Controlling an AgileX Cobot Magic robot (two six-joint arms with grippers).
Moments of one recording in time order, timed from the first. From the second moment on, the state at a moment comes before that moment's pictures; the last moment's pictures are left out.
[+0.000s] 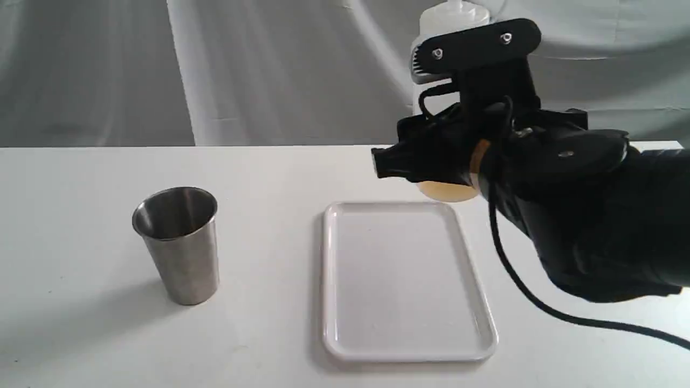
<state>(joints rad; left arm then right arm) -0.40 0.01 0.00 0.06 0.02 -0.07 0.58 1.58 -0.99 -1.71 0.61 1.81</state>
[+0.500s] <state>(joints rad) -0.40 0.01 0.00 0.06 0.02 -0.07 0.51 1.52 -0.98 -1.71 0.40 1.81</state>
